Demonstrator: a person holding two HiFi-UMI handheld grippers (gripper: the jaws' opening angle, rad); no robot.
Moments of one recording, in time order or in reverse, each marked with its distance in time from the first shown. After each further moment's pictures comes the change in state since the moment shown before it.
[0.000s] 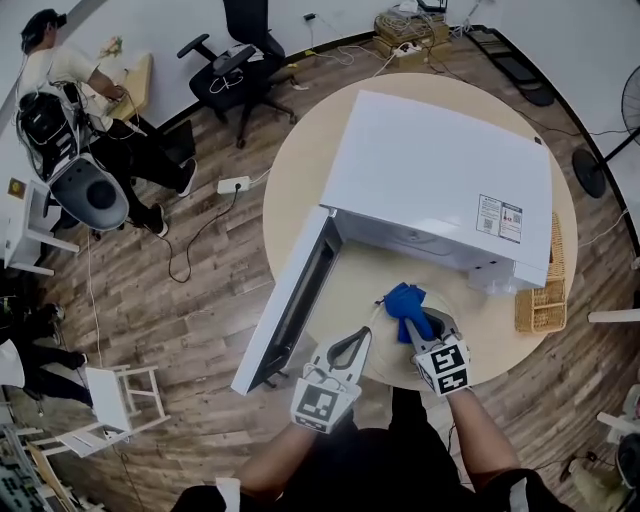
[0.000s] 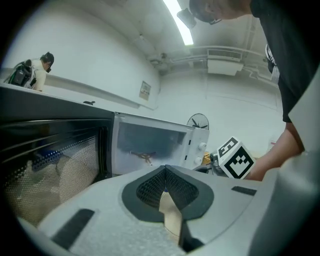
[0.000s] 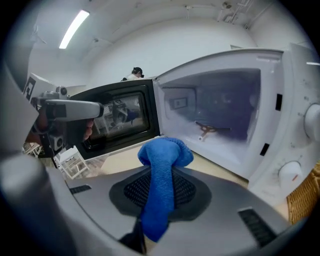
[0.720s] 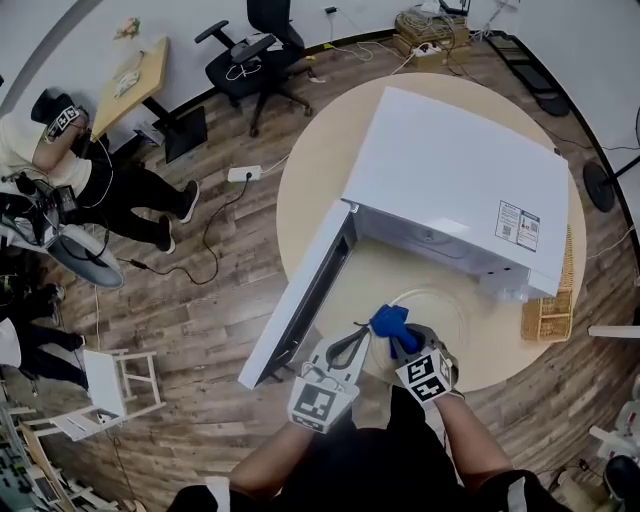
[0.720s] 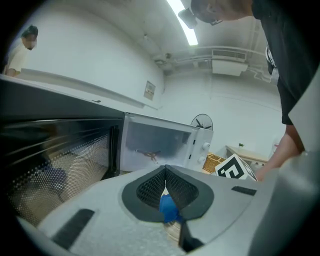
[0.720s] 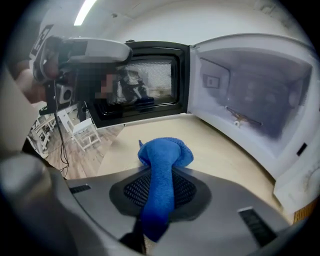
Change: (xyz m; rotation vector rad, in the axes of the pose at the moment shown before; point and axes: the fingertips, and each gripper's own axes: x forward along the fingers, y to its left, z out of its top) left arm -0.017 0.016 -0.006 -0.023 0.006 0.036; right arm 0.033 0.060 -0.053 -0.220 0.212 0.120
